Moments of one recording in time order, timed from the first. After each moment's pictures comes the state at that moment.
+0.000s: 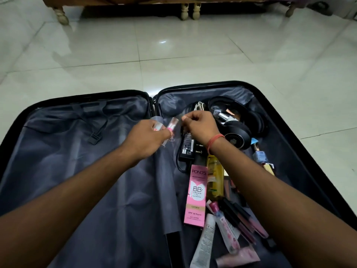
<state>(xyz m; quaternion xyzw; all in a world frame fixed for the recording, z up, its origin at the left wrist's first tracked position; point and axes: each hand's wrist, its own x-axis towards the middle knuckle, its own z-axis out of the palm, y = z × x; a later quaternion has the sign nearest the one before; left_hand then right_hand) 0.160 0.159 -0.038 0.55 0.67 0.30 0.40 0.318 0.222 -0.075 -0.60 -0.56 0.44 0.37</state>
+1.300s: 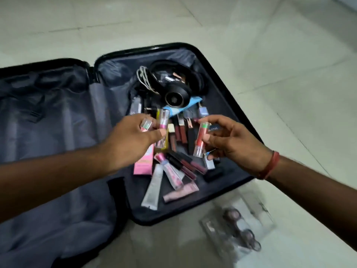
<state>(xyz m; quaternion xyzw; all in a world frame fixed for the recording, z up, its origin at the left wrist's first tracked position) 0.262 0.055 -0.008 0.62 0.56 0.26 0.47 0.494 0.018 -0.004 -0.54 -0.46 0.62 0.35</state>
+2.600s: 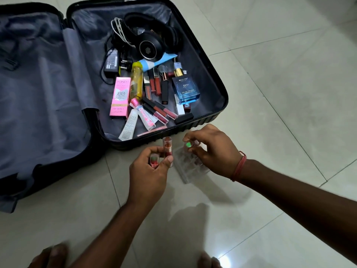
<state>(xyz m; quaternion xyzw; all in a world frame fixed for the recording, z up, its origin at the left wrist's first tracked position) 0.350 -0.172 -0.080 0.45 0.63 0.41 0.48 0.538 -0.133 -0.064 -0.54 -0.79 0.20 0.19</state>
